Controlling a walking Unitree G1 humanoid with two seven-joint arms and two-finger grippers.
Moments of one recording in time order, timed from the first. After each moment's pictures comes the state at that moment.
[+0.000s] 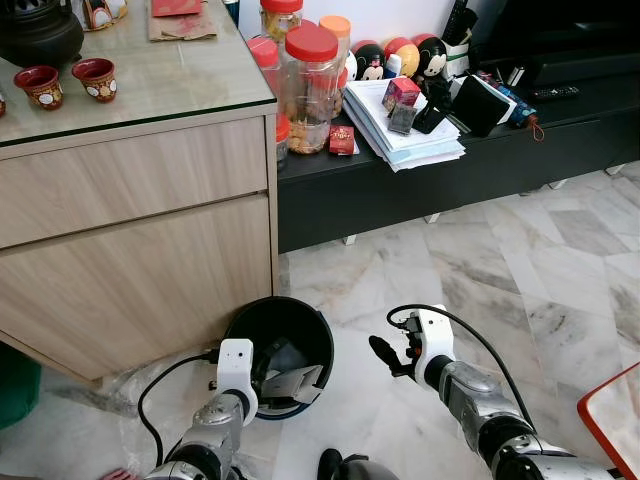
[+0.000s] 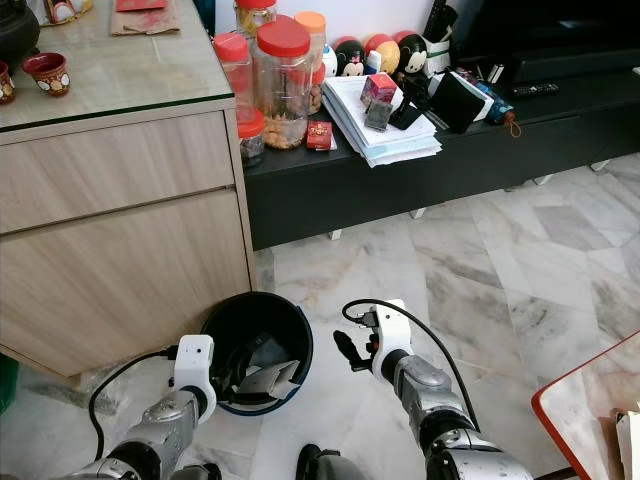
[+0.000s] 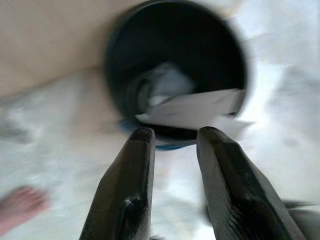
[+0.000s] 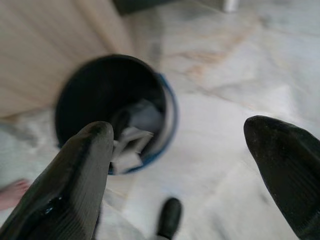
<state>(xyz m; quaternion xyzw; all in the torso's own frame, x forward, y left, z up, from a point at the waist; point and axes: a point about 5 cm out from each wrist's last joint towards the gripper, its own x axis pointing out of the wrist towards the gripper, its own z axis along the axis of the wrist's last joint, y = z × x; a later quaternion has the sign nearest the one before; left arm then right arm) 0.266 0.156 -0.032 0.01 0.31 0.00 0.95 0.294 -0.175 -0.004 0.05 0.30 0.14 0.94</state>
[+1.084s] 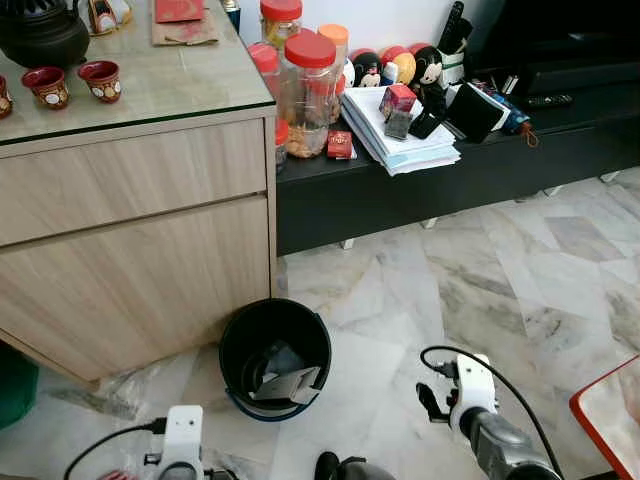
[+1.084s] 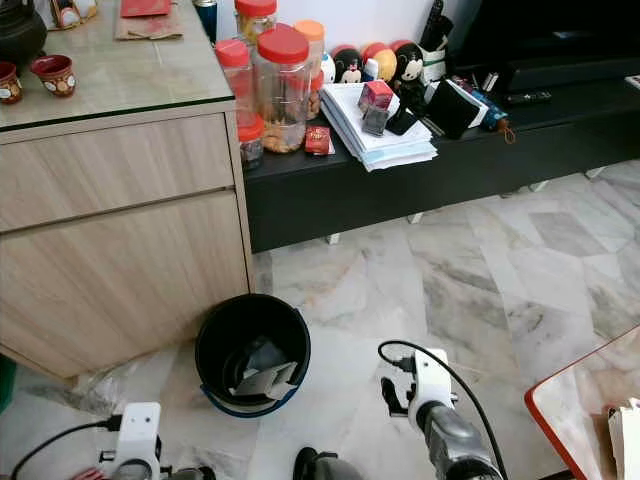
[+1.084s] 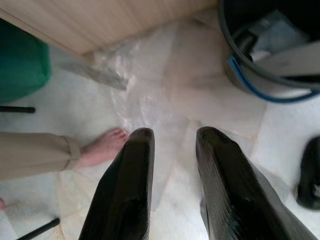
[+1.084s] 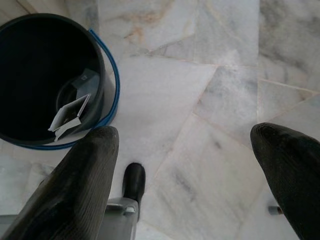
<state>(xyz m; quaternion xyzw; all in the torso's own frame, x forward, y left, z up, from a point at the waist) 0.204 0.208 -0.063 0.10 0.35 0.15 0.92 0.251 -0.205 -0.040 0.04 0.37 0.01 0.93</state>
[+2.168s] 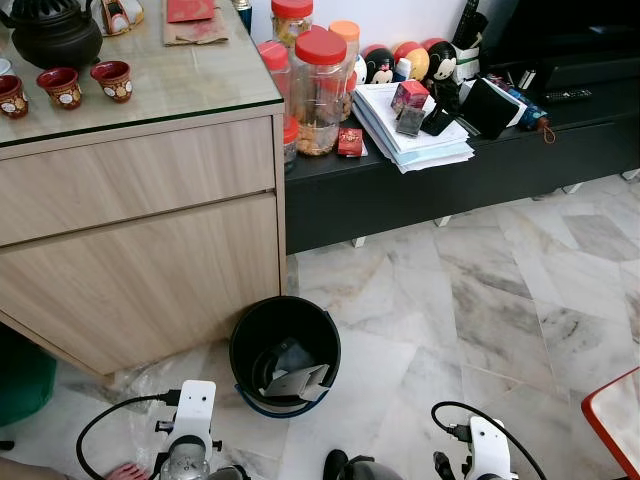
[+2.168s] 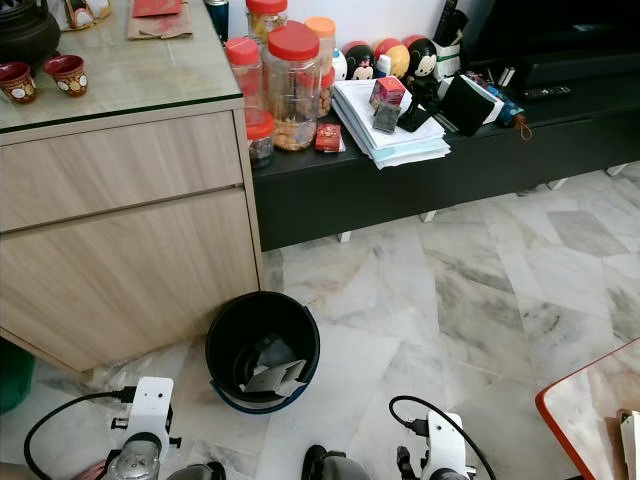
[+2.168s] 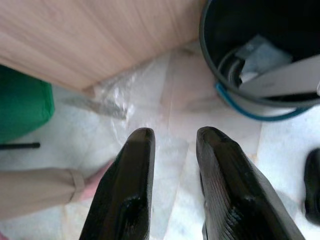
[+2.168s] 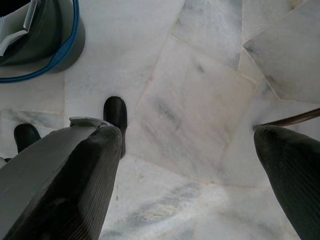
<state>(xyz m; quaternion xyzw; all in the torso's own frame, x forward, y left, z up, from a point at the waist) 0.216 0.190 -0.057 0.13 0.31 0.09 0.94 0.177 -0.221 -0.082 0.04 0.48 -0.06 0.88</state>
